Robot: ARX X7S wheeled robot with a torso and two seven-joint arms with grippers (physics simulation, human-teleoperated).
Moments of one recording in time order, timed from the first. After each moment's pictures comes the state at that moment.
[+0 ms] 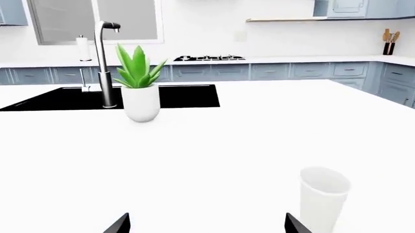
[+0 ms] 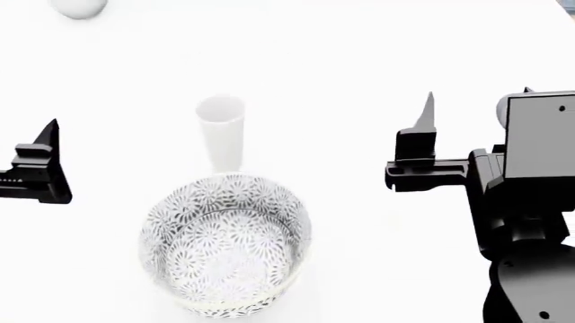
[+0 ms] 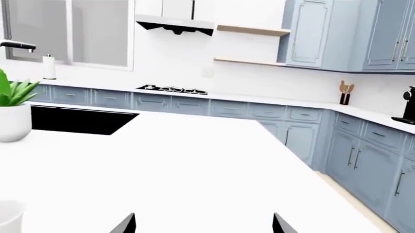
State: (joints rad) left arm -0.68 -0.52 0.06 0.40 -0.80 -0.96 -0.39; right arm 0.68 0.50 -0.08 -0.35 0.56 0.81 0.26
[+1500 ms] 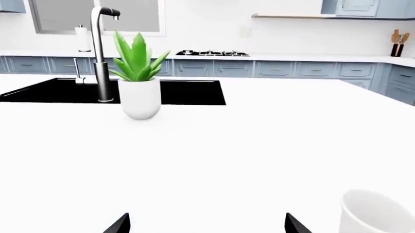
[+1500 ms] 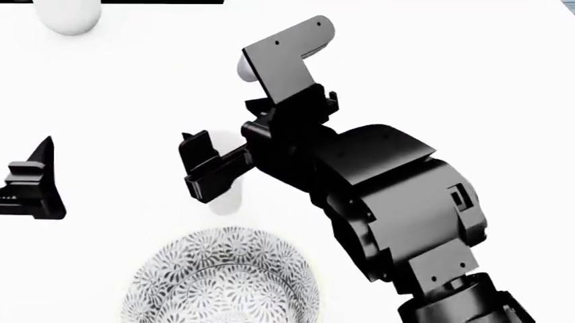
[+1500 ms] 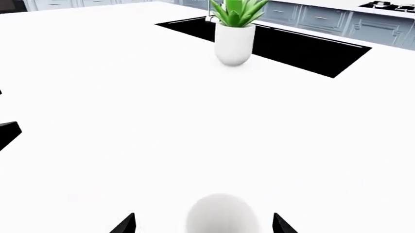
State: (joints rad) left arm -0.60 -0.54 0.04 0.38 -0.81 -0.88 -0.37; right arm 1.20 0.18 -0.56 0.38 0.60 0.83 -0.32
